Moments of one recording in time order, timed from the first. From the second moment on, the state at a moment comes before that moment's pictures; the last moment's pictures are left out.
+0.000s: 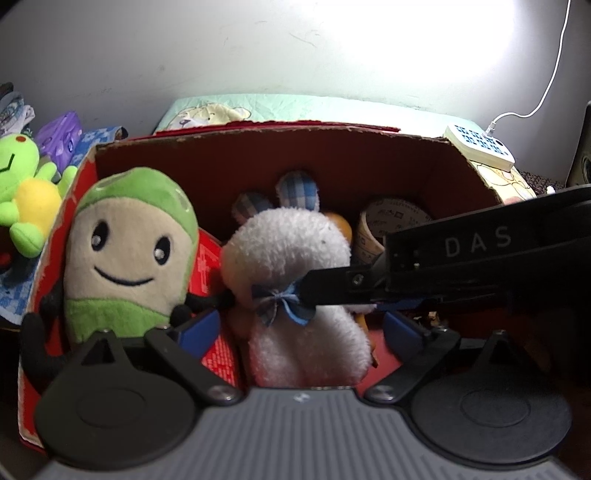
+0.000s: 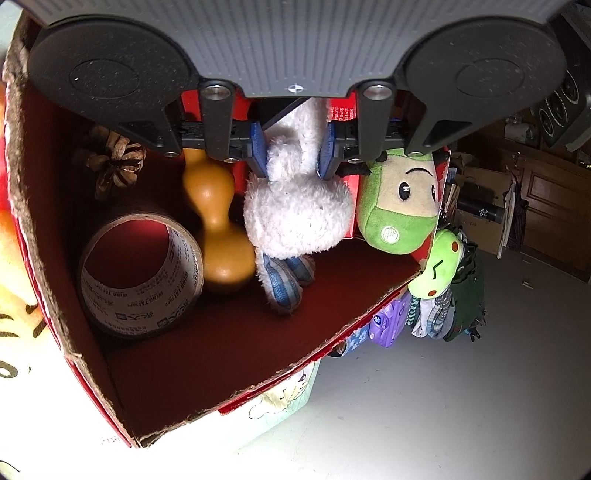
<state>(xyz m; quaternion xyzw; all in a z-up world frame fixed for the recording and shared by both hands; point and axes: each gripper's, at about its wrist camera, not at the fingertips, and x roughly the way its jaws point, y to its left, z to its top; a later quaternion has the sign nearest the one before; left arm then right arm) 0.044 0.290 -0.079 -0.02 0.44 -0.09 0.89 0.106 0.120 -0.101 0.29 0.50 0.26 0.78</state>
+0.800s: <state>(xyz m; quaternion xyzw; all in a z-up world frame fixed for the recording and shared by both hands) 0.032 0.273 -0.068 0.02 0.45 -0.06 0.89 0.074 0.108 -0.077 0.25 0.46 0.23 0.82</state>
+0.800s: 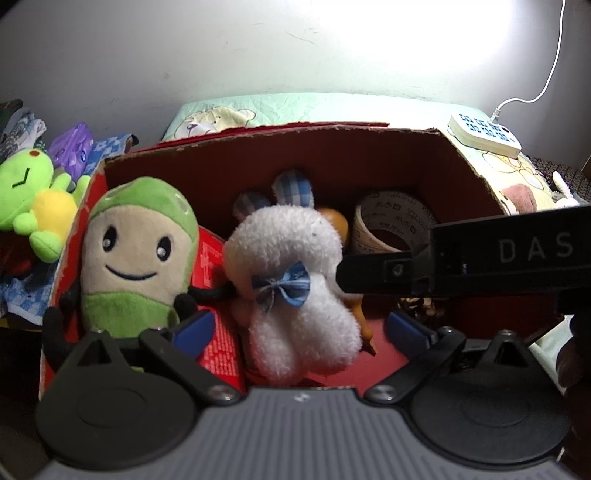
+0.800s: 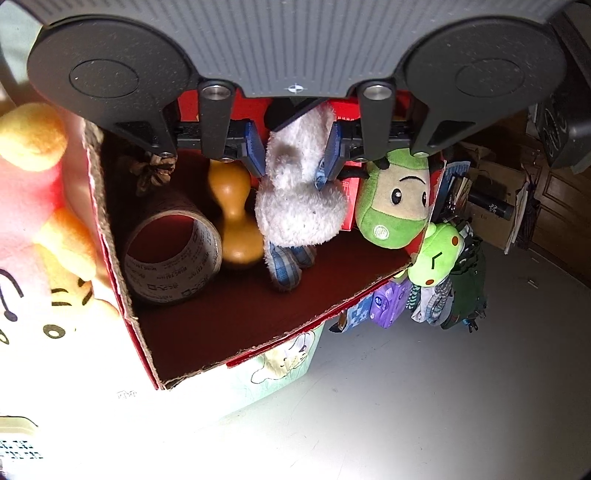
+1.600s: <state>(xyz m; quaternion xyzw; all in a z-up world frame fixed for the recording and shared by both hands) 0.002 0.245 -0.034 0.07 0.44 0.01 0.89 0.023 0.081 -0.052 0.27 0.39 0.21 0.85</state>
